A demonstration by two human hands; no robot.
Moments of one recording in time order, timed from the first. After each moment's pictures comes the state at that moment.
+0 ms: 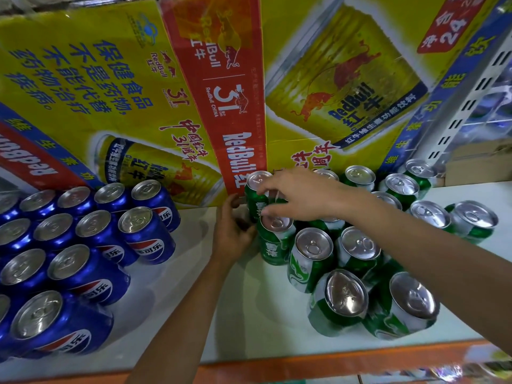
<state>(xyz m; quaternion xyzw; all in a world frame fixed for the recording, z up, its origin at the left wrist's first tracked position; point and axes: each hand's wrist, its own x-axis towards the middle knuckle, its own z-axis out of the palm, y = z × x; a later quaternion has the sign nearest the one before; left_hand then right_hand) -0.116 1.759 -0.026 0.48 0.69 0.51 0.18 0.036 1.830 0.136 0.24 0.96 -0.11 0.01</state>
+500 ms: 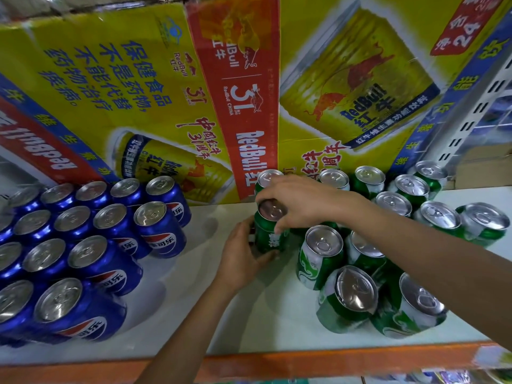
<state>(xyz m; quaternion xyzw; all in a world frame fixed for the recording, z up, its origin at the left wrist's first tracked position) -0.095 1.708 -0.010 0.51 0.72 0.42 0.21 0.019 1.815 0.134 0.20 0.97 -0.08 0.08</state>
